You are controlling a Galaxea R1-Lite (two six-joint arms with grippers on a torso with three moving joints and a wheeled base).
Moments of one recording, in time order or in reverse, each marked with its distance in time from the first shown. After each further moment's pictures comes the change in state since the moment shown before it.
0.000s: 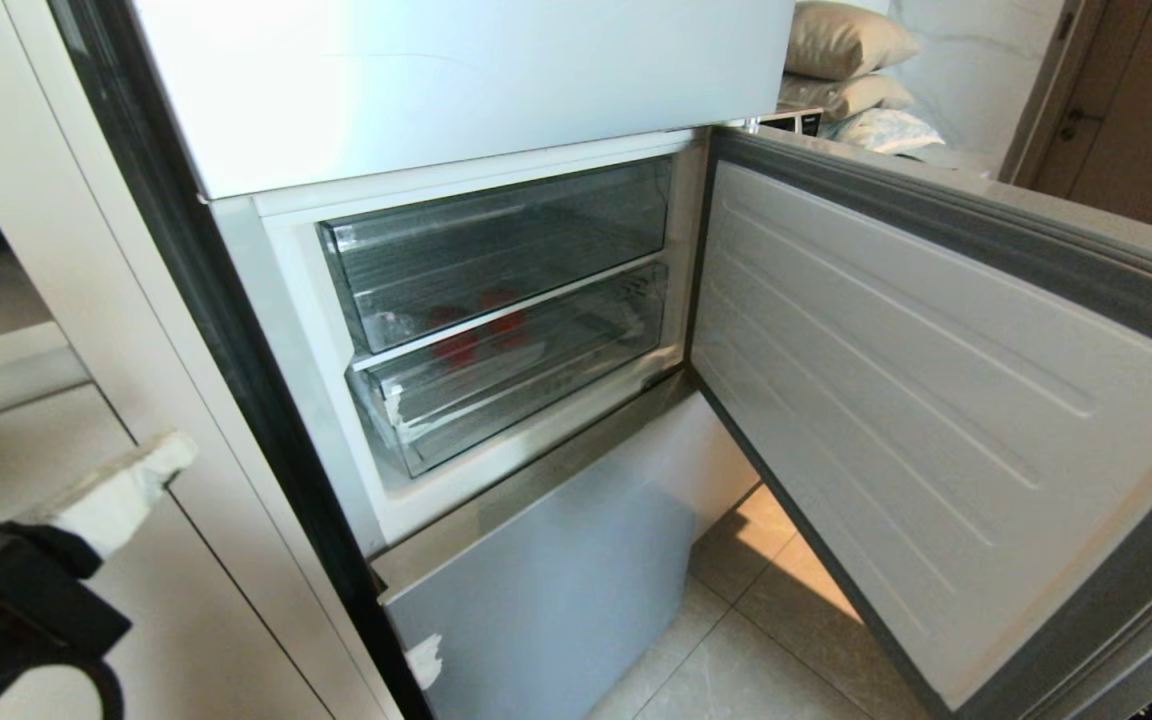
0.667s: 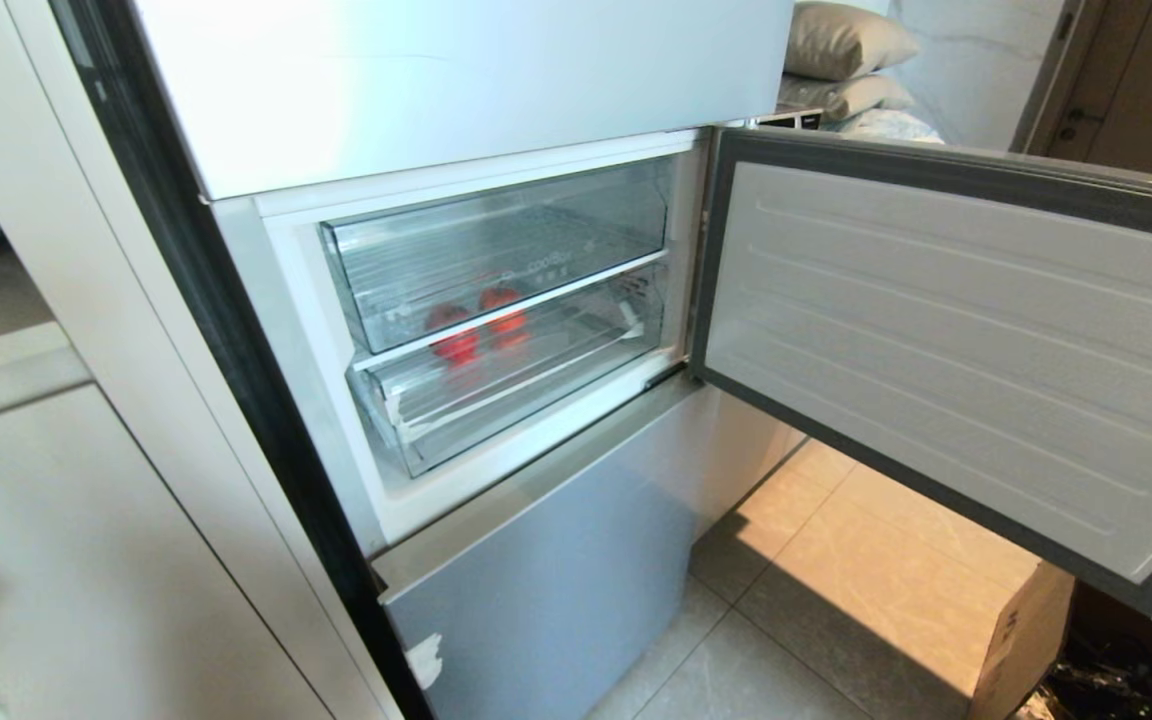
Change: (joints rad) left arm 0.583 -0.585 0.238 0.550 -0.273 0.128; right arm 0.000 0.000 0.000 0.000 0.000 0.005
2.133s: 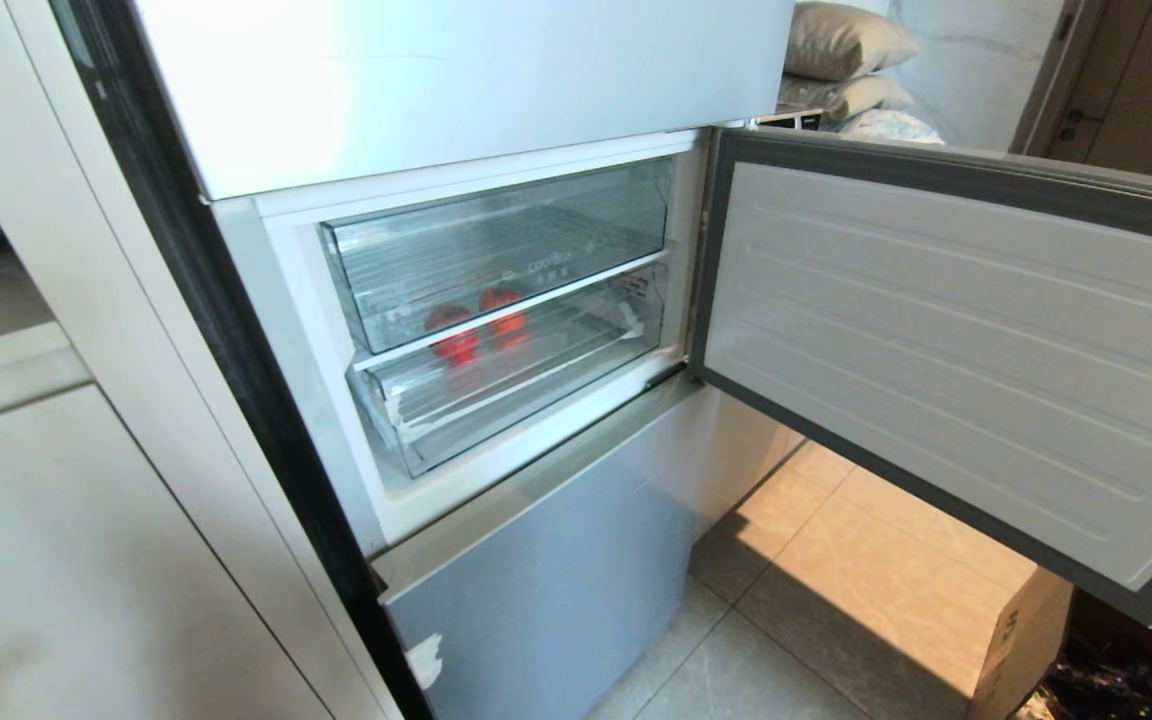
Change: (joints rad) left arm -0.075 -0.371 0.047 0.301 -0.051 0.023; right arm 0.000 0.000 0.000 0.000 -0.015 0.035
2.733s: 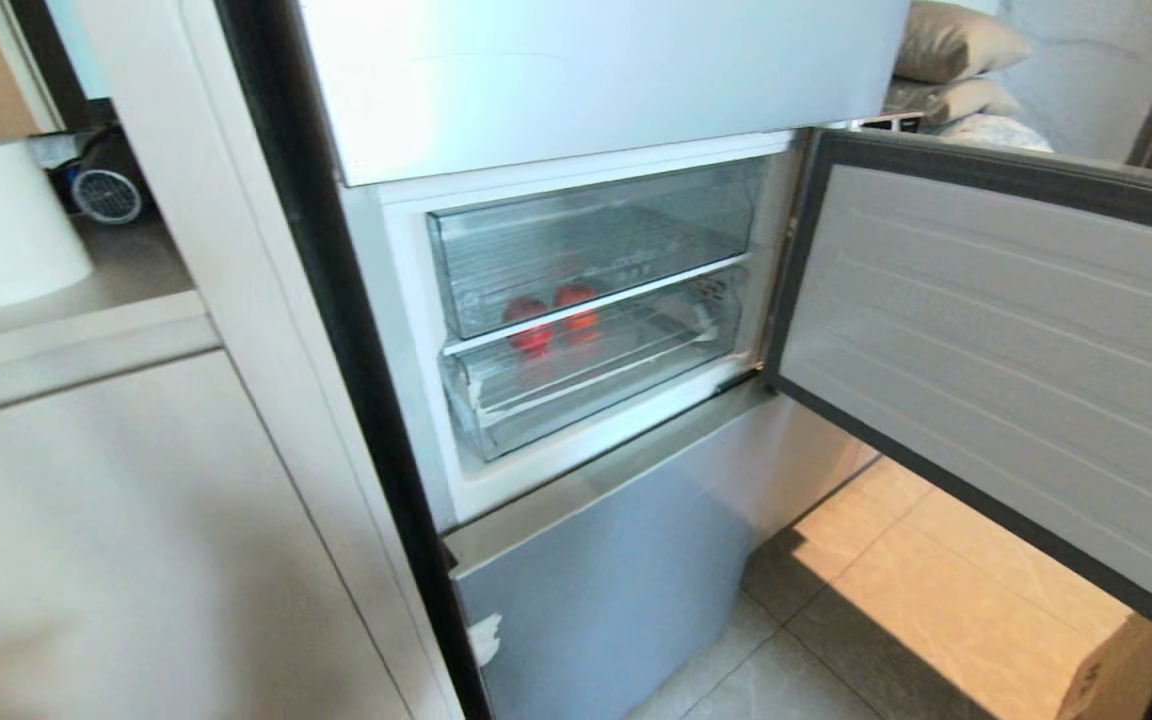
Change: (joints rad) left arm 0.001 0.000 0.000 0.000 0.000 0.000; right arm 0.000 0.000 0.000 -0.001 -0.010 0.036
